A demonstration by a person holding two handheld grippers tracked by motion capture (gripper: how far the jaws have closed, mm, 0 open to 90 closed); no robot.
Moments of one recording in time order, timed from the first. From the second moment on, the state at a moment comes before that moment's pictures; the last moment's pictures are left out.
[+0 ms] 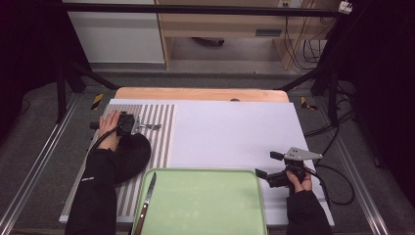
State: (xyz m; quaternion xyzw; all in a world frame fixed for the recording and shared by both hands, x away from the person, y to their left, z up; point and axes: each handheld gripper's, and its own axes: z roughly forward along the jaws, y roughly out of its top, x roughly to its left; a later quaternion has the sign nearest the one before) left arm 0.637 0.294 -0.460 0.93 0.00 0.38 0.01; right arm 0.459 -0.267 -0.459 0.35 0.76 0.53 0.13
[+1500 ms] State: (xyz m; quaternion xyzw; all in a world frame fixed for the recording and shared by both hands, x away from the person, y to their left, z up) left arm 0.631 0.288 -0.451 0.93 -0.01 0.37 0.01; right arm 0.459 -0.267 -0.459 0.36 0.76 0.53 0.13
